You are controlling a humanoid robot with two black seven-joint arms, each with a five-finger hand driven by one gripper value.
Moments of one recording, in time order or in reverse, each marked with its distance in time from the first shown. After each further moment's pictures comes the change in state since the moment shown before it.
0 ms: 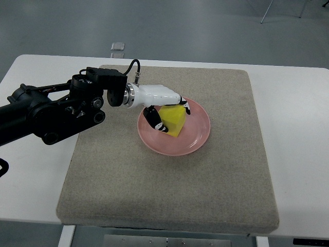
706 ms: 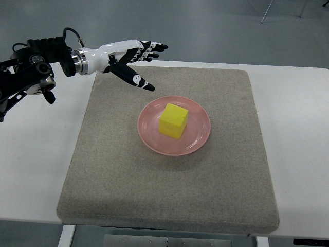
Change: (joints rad) left arm 0.002 0.192 -0.107 0.145 -0.952 -0.008 0.000; right arm 0.000 0.000 0.000 0.000 0.000 0.000 0.000
